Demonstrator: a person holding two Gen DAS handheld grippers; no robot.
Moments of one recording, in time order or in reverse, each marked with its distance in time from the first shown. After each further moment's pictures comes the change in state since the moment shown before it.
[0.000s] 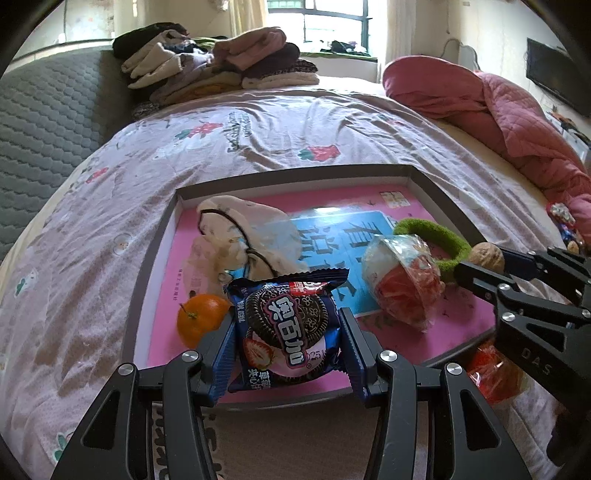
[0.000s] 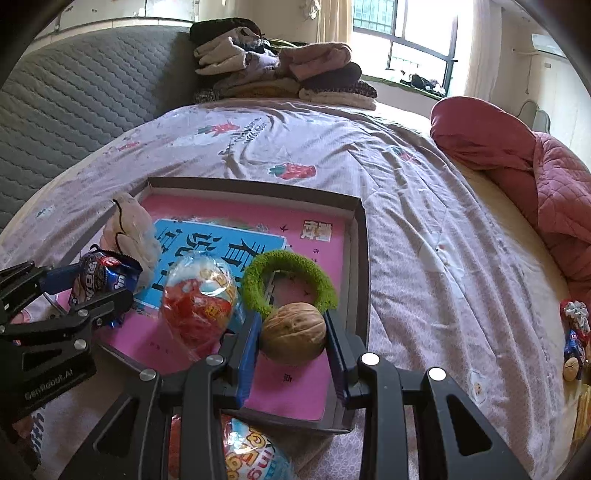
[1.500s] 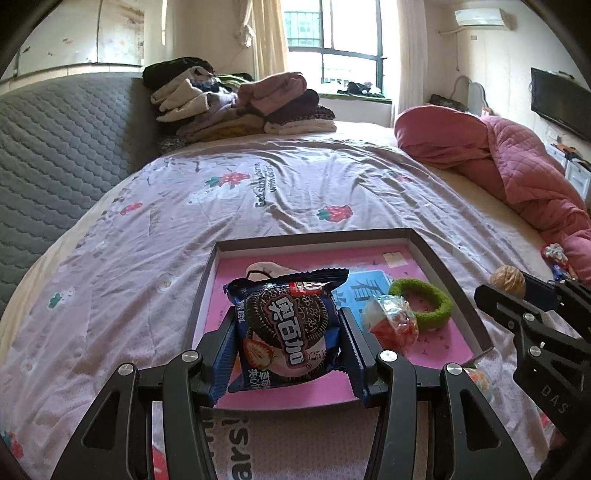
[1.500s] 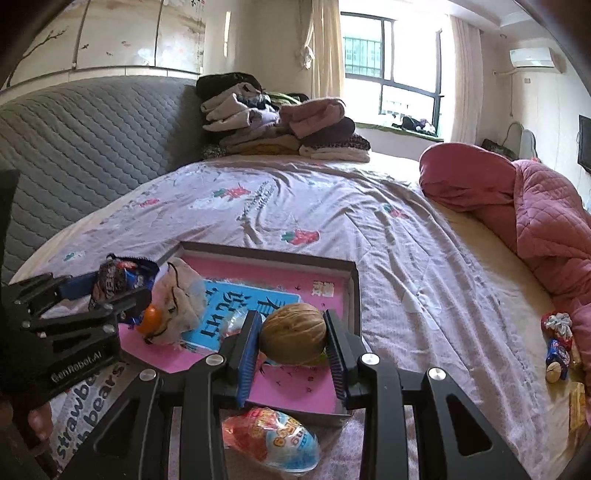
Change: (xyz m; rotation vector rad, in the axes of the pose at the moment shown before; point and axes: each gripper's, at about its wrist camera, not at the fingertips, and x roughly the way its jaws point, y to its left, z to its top) left arm -0.066 0.012 0.015 -0.061 -0.163 0.048; right arm -0.075 0.010 0.005 0.038 -0.210 0.005
